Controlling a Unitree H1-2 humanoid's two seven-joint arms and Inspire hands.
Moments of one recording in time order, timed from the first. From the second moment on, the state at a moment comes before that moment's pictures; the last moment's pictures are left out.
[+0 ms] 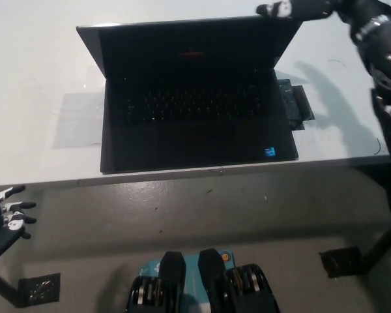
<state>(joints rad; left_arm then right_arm) -0.06 0.38 0.23 -0.19 -0.09 0.36 -0.12 -1.07 -0.30 0.24 0.34 -0.11 0.25 0.13</state>
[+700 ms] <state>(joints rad) -0.09 0.39 0.22 -0.20 -0.09 0.38 -0.12 -1.16 -0.22 0.40 0.58 -0.24 0.10 0.22</state>
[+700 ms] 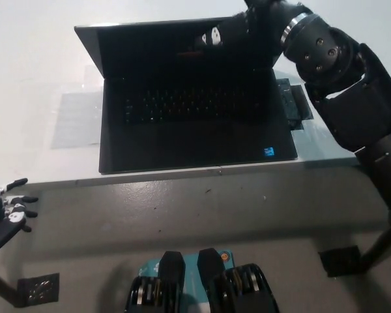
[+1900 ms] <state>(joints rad) -0.11 0.39 0.22 -0.20 -0.09 0.39 -0.13 -0.95 -0.19 0.30 0.37 -0.27 0.26 0.32</state>
